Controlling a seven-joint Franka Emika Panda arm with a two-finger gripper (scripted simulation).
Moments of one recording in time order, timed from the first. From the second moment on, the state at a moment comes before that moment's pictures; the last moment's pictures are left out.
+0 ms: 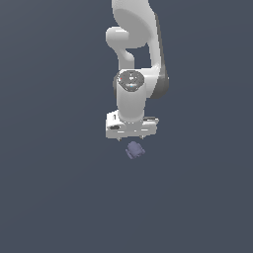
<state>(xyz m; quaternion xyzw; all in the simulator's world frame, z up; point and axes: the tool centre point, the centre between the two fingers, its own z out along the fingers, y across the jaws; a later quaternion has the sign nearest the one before) -0.005 0.019 0.137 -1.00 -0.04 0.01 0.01</state>
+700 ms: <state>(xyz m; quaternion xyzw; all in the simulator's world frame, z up) -0.001 0.043 0.092 -0.99 -0.17 0.00 0.00</state>
